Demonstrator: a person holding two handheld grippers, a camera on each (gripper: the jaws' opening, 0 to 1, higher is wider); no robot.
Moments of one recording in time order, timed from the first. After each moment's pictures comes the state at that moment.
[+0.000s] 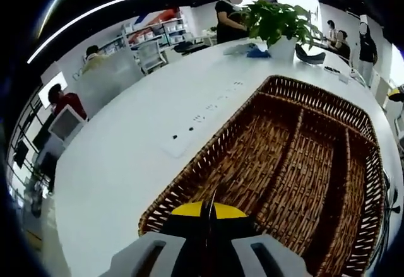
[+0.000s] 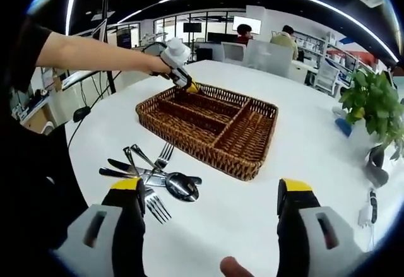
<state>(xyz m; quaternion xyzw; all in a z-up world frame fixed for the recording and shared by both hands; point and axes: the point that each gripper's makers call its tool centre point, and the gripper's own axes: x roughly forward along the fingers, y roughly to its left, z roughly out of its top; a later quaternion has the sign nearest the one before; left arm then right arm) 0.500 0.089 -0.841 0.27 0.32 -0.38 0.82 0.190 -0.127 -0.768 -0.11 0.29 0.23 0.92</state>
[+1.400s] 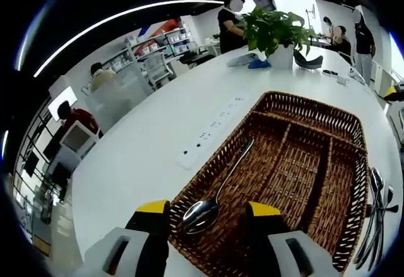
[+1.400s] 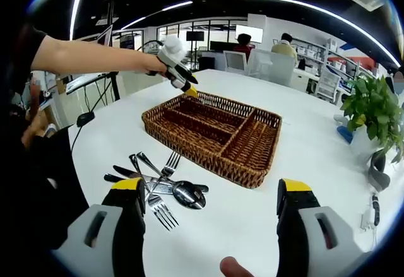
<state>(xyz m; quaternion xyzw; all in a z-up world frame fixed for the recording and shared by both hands) 0.469 0.094 -0.786 0.29 0.28 -0.36 0.84 0.187 -0.113 -0.756 -0.10 0.26 0.25 0.93</state>
